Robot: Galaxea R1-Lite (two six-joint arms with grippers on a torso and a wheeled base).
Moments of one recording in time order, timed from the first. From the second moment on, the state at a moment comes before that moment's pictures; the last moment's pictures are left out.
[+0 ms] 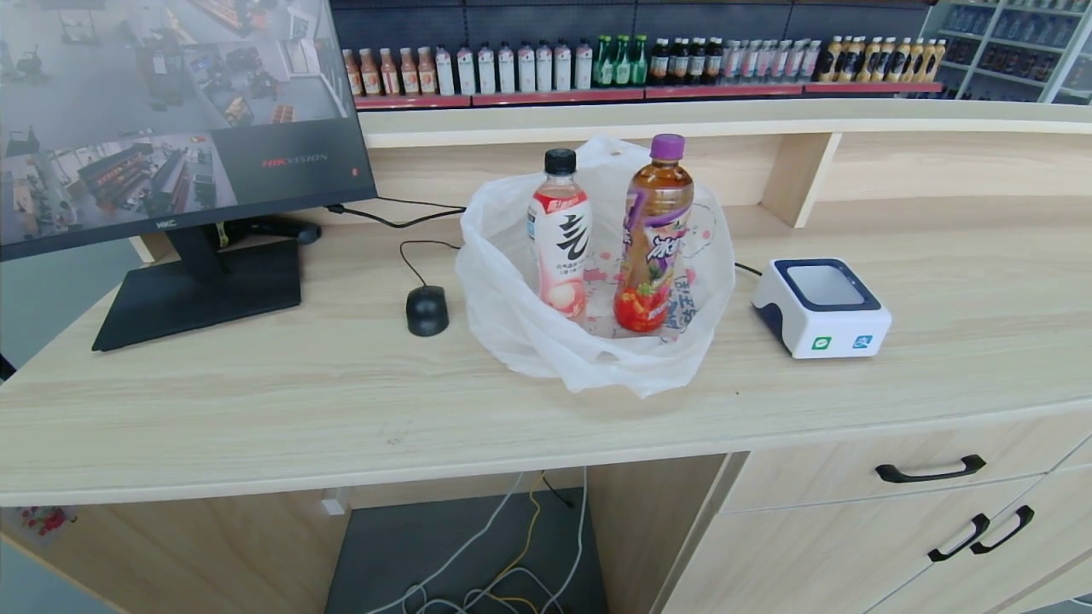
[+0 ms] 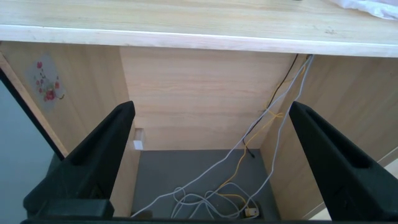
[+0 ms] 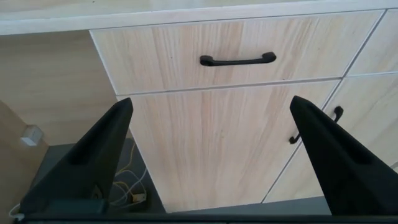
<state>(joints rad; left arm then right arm) 0.00 0.00 0.00 0.00 0.00 0.00 0.00 0.00 0.00 0.00 -0.02 -0.01</state>
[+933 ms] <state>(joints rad) 0.00 0.00 0.00 0.00 0.00 0.00 0.00 0.00 0.00 0.00 -0.02 0.00</state>
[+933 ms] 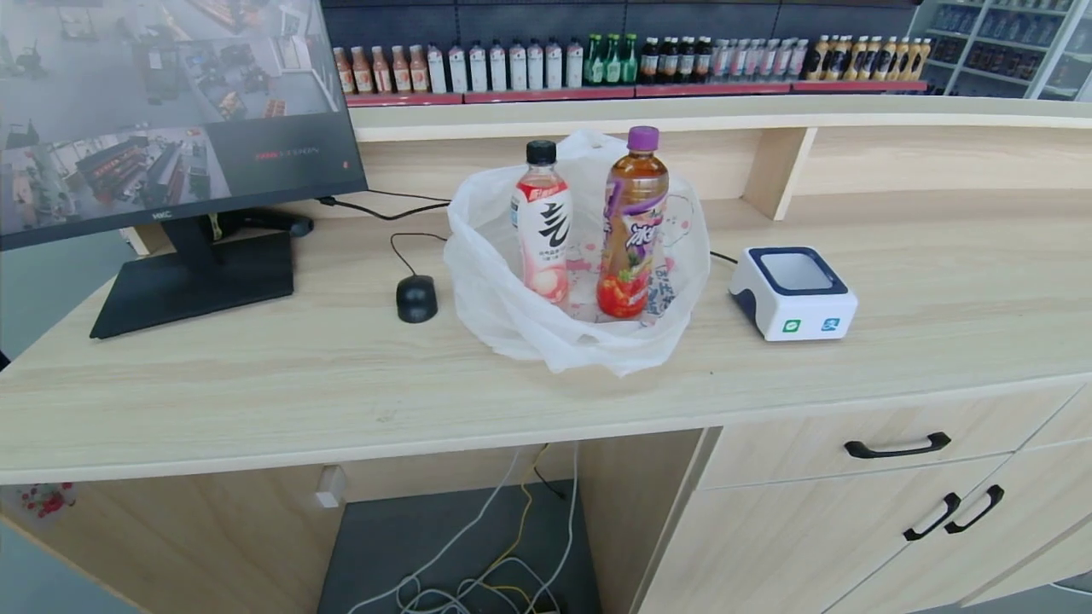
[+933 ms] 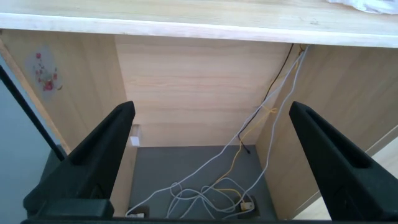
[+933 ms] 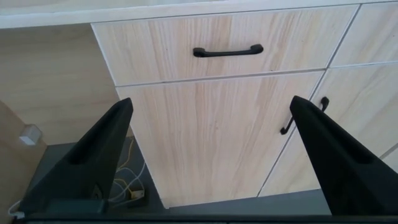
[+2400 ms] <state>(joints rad) 0.00 0.00 0.00 0.00 0.00 0.00 0.00 0.00 0.00 0.00 -0.02 0.00</state>
